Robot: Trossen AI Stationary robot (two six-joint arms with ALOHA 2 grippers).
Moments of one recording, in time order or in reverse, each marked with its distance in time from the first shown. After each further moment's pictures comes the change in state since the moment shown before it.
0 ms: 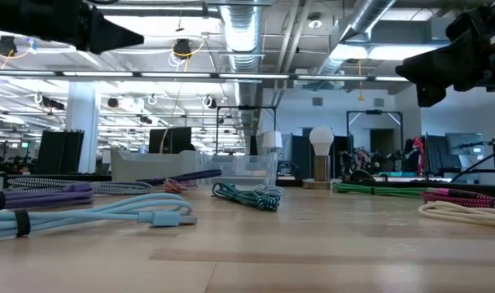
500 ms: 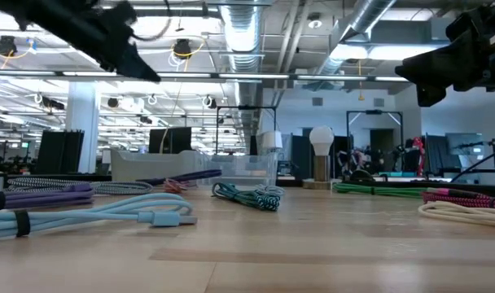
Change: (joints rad) left arm 0.286 0.366 0.247 -0.327 0.079 -0.183; right arm 0.000 0.000 0.000 0.001 0.006 -0.001
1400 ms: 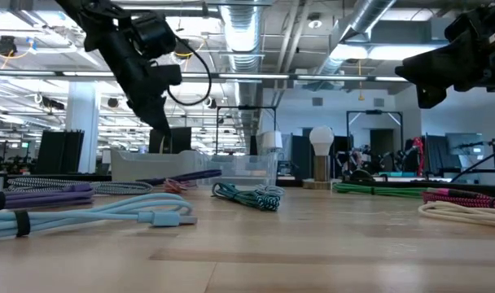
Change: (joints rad) left arm 0.249 0.503 0.224 -0.208 0.354 -0.001; right arm 0.000 0.000 0.000 0.000 0.000 0.036
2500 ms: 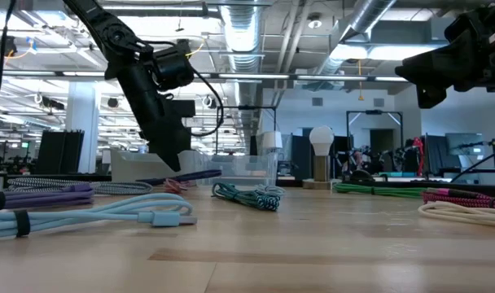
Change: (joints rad) left arm 0.002 0.247 0.000 0.155 -0.061 0.000; right arm 0.000 0.000 0.000 0.000 0.000 0.000
